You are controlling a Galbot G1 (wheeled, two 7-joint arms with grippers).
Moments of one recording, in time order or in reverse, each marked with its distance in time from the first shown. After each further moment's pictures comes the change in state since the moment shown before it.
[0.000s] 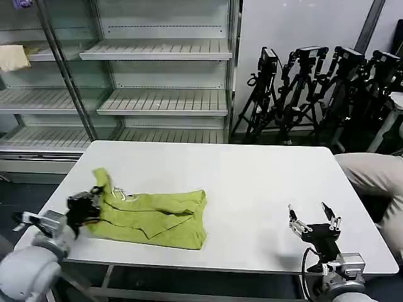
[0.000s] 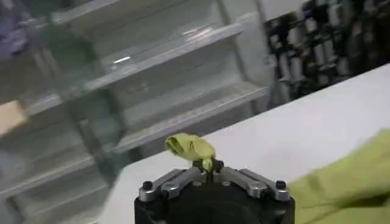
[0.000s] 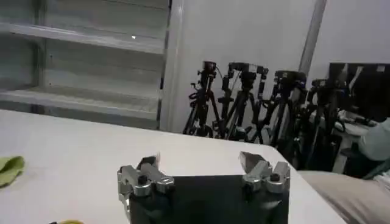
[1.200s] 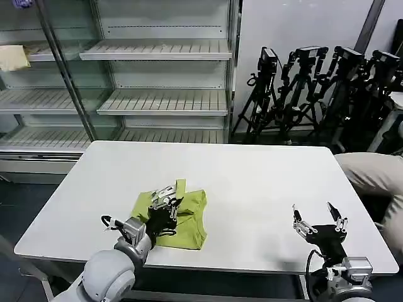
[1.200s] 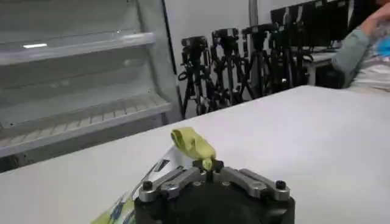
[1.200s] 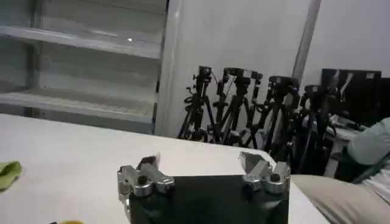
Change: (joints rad) left arm -0.288 -0.153 0.500 0.021 -0.022 0.079 -0.111; right arm -0.028 0.023 0.030 0.036 -0.019 -0.003 -0.008
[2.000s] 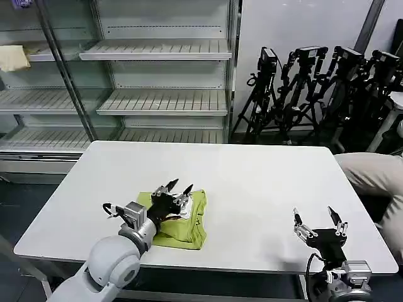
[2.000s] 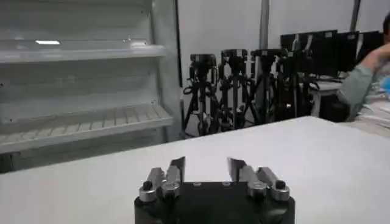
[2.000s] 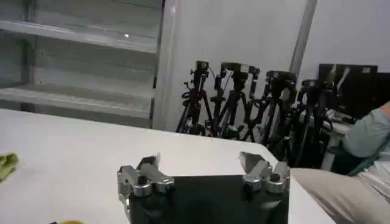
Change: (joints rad) left arm -0.087 -0.042 -0.009 0.010 -0.123 0.012 -0.065; right arm -0.016 0.016 -0.004 -0.013 -0.011 0.016 -0.003
